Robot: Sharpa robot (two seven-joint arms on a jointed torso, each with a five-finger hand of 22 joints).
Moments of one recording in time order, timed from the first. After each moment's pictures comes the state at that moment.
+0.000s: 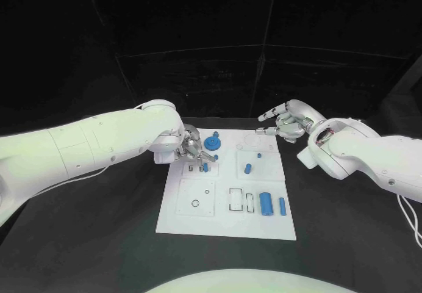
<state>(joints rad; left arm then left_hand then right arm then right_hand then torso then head) 1.35 -0.54 -0.12 1.25 -0.89 0.31 -0.61 1.11 0.09 -0.21 0.28 0.07 0.88 0.05 0.69 0.41 1.31 -0.02 1.16 1.00 1.47 -0.08 1.56 1.31 0.11 1.46 0.02 1.28 1.04 1.25 -0.87 -0.05 1.56 -0.93 -0.43 -0.09 1.38 -0.05 -0.09 0.11 0.22 0.88 0.16 0.08 0.07 1.38 0.08 1.24 1.30 1.47 0.00 1.44 1.31 0.10 1.31 0.10 1.29 0.97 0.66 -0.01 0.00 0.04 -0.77</state>
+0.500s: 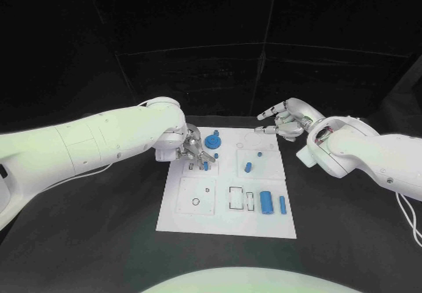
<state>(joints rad) 1.35 -0.51 -0.12 1.21 -0.90 0.36 -0.65 1.12 0.10 -0.21 0.28 0.07 0.88 0.05 0.69 0.41 1.30 -0.02 1.16 0.99 1.47 -0.08 1.56 1.31 0.11 1.46 0.02 1.28 1.04 1.25 -0.86 -0.05 1.55 -0.95 -0.43 -0.09 1.38 -0.05 -0.10 0.11 0.23 0.88 0.16 0.08 0.07 1.38 0.08 1.24 1.30 1.47 0.00 1.44 1.31 0.10 1.31 0.10 1.29 0.97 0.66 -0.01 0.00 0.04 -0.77</state>
